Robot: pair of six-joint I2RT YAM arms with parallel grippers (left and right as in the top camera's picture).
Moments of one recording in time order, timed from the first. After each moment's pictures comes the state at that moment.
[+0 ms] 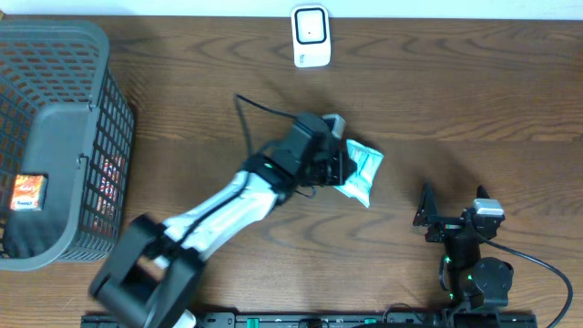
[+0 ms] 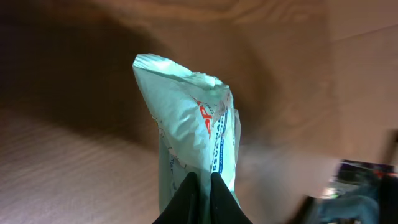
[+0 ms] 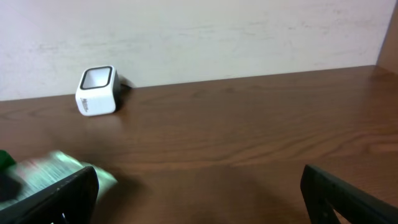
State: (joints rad) left arm -0.69 1.72 1.00 -0.04 0.44 -0.72; right arm -0.01 0.01 0.01 -0.07 0.01 0.12
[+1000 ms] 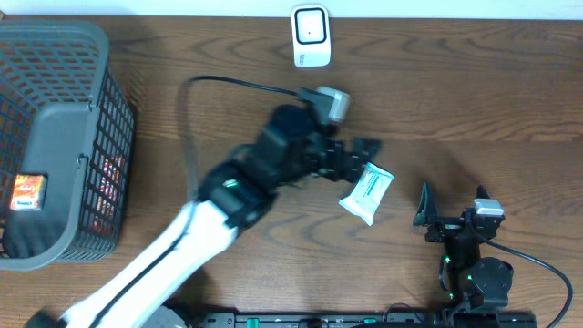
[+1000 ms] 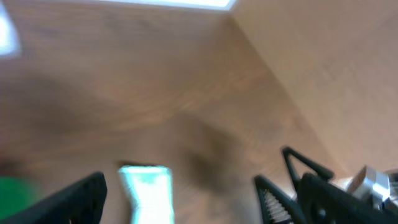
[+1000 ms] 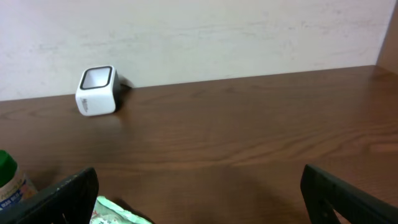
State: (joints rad) left arm -0.71 1.35 1.11 -0.22 0.27 -0.51; right arm -0.01 0.01 0.01 -0.07 0.01 0.12
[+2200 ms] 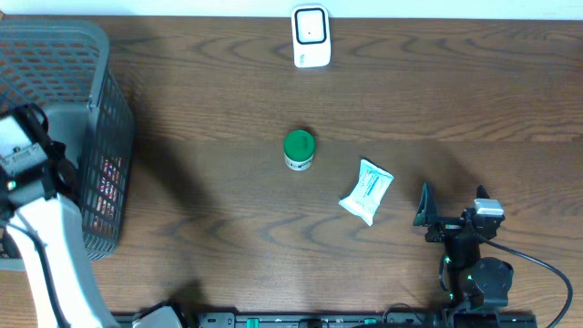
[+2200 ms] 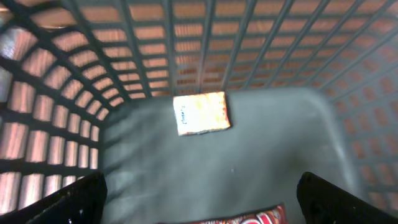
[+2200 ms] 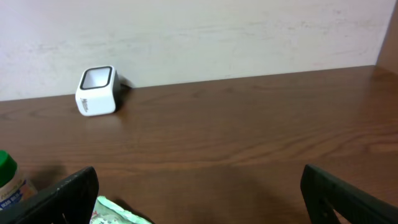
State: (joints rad) left arm 0.51 1.29 1.13 -0.76 -0.53 -0.77; right arm -0.01 0.01 0.01 -0.07 0.01 0.12
